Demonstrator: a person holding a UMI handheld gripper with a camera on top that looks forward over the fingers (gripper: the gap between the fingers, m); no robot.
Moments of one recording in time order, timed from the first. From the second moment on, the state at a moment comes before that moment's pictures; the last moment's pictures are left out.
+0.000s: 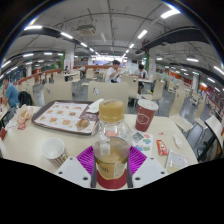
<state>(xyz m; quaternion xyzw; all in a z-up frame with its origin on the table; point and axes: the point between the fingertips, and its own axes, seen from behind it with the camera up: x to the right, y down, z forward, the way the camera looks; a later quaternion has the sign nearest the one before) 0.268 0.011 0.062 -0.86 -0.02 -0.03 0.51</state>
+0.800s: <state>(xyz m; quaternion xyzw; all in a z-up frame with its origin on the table) 0.246 -0.118 0.074 -0.91 0.05 -0.02 0.42</state>
